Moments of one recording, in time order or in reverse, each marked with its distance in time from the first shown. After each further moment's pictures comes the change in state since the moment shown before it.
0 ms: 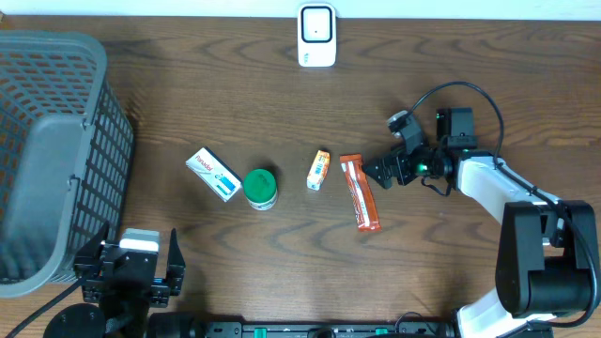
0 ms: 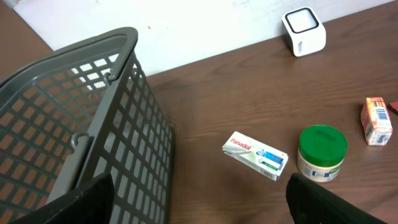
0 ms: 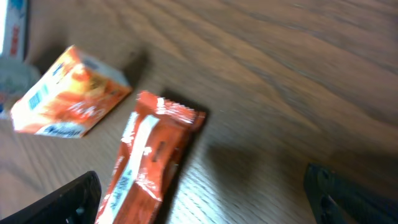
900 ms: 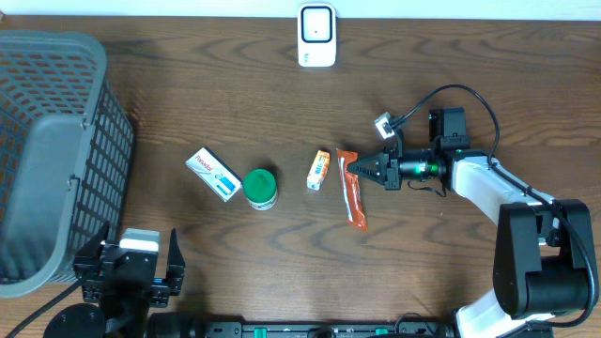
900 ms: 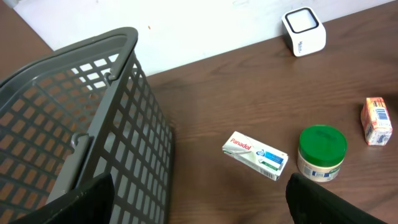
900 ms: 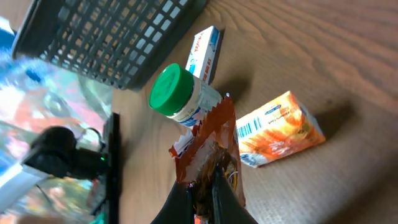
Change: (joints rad) left arm 0.000 0.000 0.000 0.000 0.000 0.000; right arm 0.042 0.000 0.001 -0.003 -0.575 0.011
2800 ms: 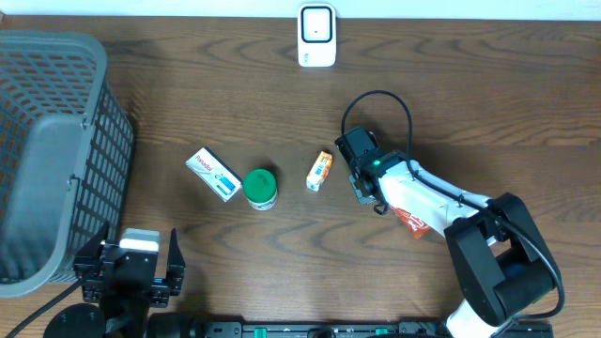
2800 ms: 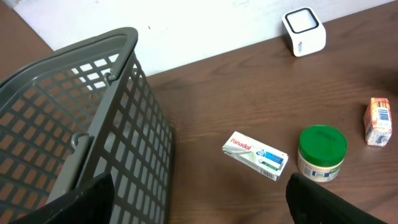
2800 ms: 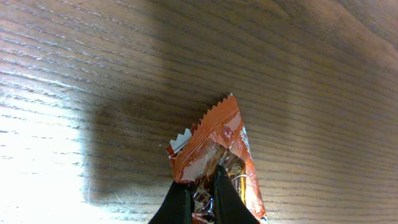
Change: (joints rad) left arm 0.000 0.000 0.000 0.000 0.000 0.000; right arm 0.444 0.056 0.109 -0.319 1.593 0.400
